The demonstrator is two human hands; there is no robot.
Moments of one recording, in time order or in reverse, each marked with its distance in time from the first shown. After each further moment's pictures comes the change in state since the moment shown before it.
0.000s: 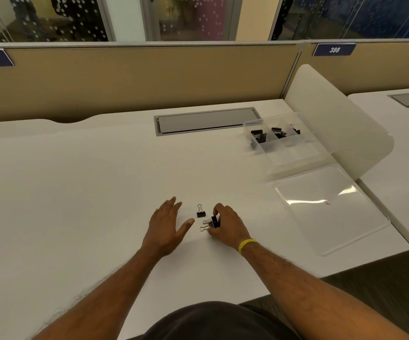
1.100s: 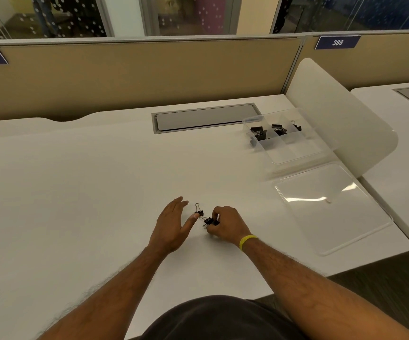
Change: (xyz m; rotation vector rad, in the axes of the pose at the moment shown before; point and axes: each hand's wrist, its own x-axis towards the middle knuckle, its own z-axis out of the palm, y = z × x) left_hand 0.012 0.022 0.011 -0.170 0.021 -0.031; right_hand 0.013 0.007 -0.004 0.017 -0.029 0.006
